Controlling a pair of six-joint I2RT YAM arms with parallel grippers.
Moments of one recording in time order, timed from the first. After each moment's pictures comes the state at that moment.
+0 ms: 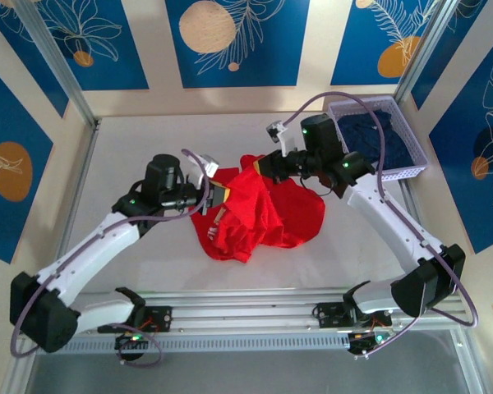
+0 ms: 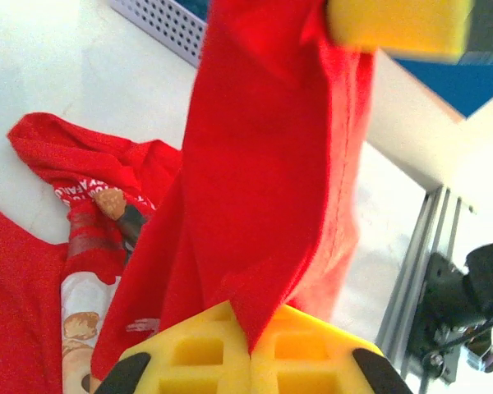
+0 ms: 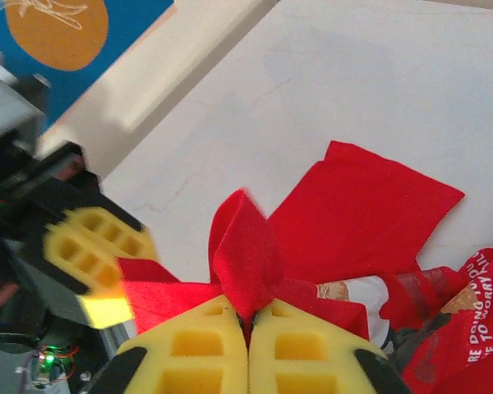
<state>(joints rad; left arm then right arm) -0.54 1.13 0.96 -0.30 0.52 -0.21 0.52 1.36 1.37 -0.61 -0.51 0.16</state>
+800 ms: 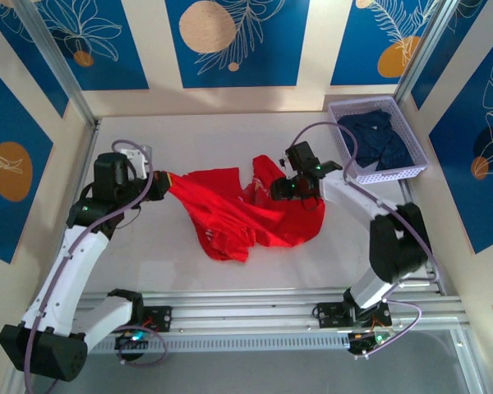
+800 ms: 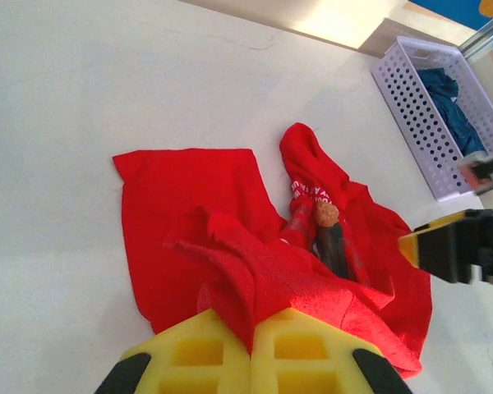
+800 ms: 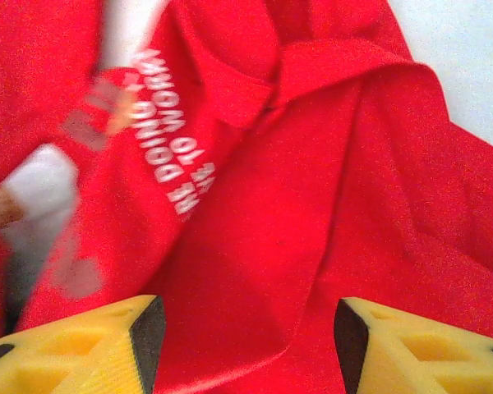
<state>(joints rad) -0.19 0.98 1.02 -0.63 0.31 -0.37 0.42 1.65 1.17 -0.64 -0.09 0.28</state>
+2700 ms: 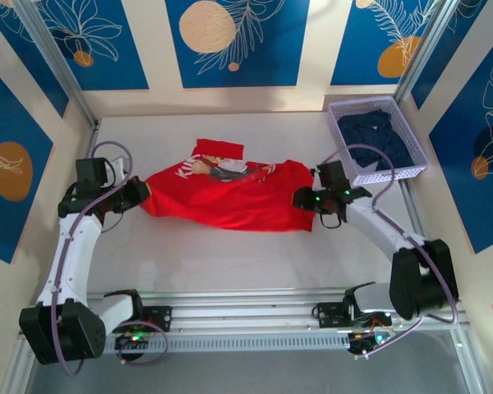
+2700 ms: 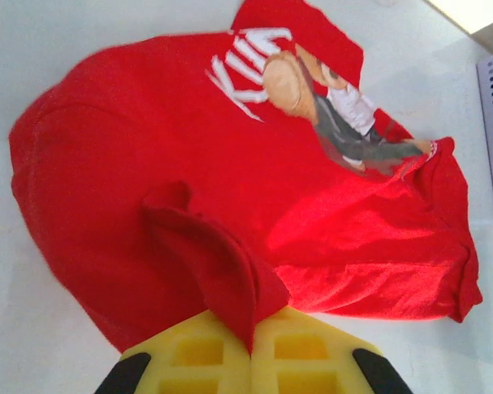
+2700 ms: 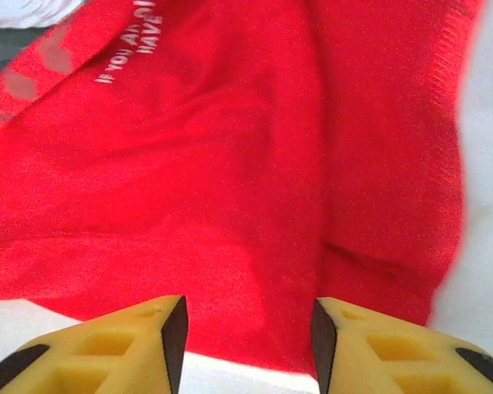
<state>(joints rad) 0.12 1.08 0.97 -0.76 0.46 -0.33 0.32 1.37 0.88 -0.47 -0.17 0.42</state>
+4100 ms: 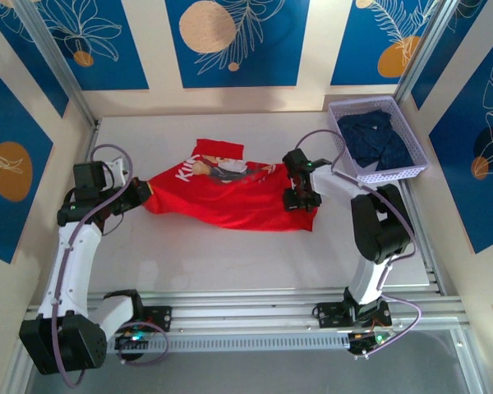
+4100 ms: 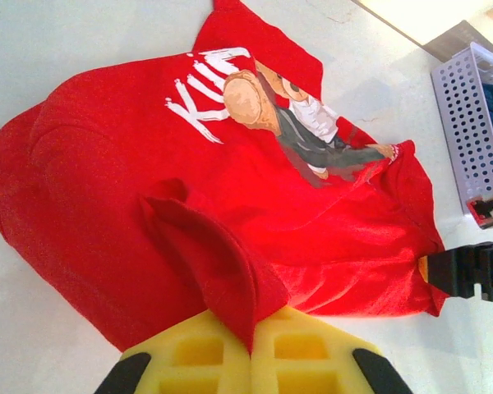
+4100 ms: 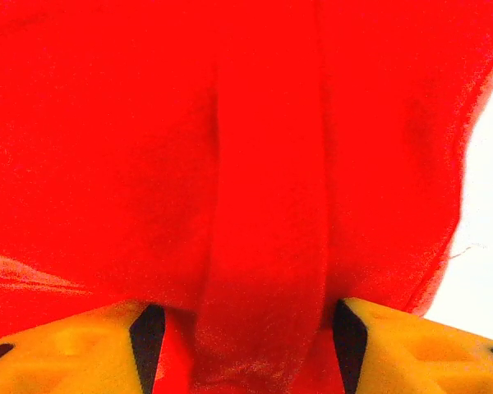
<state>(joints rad) 0.12 1.02 0.94 -0.70 0.51 -0.33 0.40 1.79 1.20 -0.81 0.12 0.24</state>
